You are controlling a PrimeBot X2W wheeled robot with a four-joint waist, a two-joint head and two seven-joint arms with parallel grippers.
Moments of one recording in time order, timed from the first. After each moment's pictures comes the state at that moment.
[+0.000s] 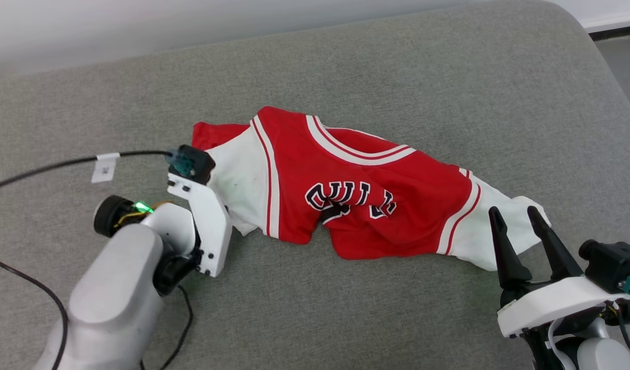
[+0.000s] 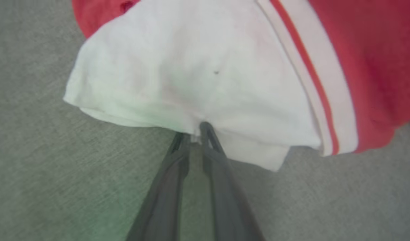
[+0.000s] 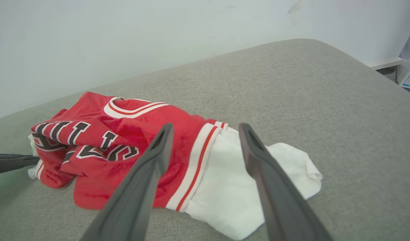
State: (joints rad) left arm -0.63 0.36 -0.50 0.50 -0.51 -0.13 0.59; right arm -0.06 -0.05 0.00 -0.01 0.30 0.13 0.01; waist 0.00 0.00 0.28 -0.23
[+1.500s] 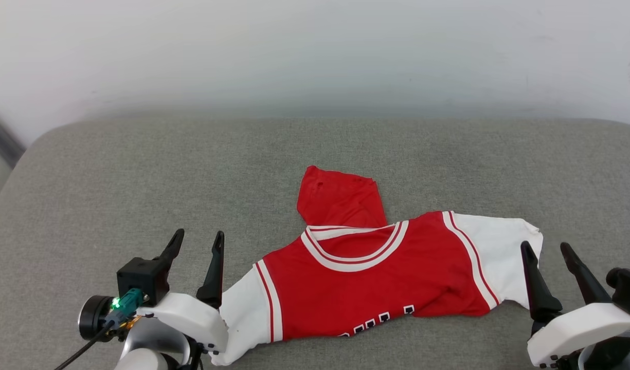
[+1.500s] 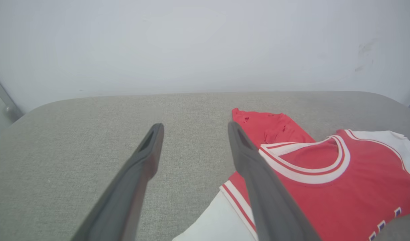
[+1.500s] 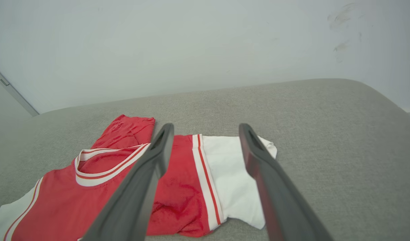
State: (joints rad) left arm -0.11 0.35 -0.36 0.05 -0.45 0.18 -0.06; right arm 0.05 -0.05 -0.10 -0.10 0.24 0.13 0.13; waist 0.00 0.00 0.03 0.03
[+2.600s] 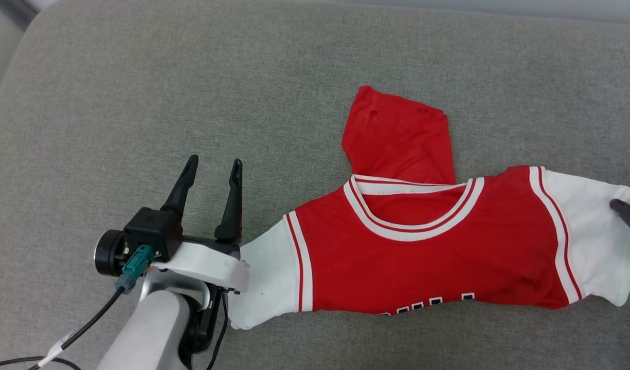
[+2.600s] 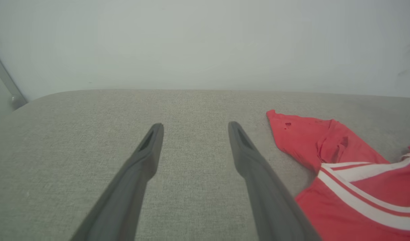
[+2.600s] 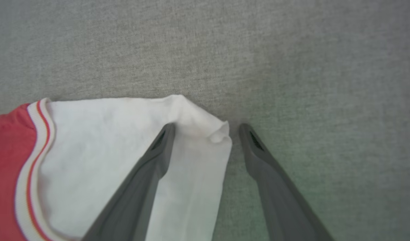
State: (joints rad) left arm -0.32 0.27 -0.38 0.13 -0.42 0.15 -0.24; right arm -0.44 -0.31 -0.33 0.34 0.38 0.13 0.84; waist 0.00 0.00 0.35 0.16
